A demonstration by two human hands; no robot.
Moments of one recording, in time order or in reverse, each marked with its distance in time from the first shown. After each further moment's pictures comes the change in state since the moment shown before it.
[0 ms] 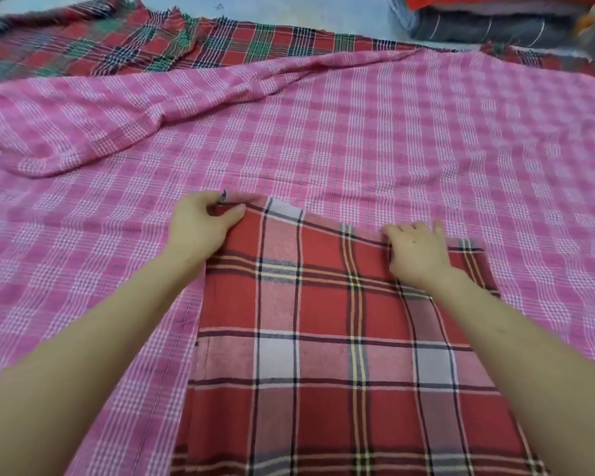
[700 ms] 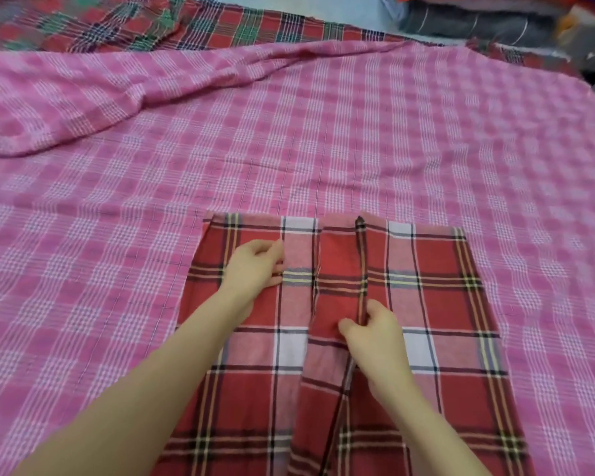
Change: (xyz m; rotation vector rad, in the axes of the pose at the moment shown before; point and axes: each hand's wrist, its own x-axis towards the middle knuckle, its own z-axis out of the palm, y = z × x) left_hand -0.063 -0.017 0.073 -0.323 -0.272 -0.454; right_hand -0.127 -0.072 0.030 1.216 0.086 0.367
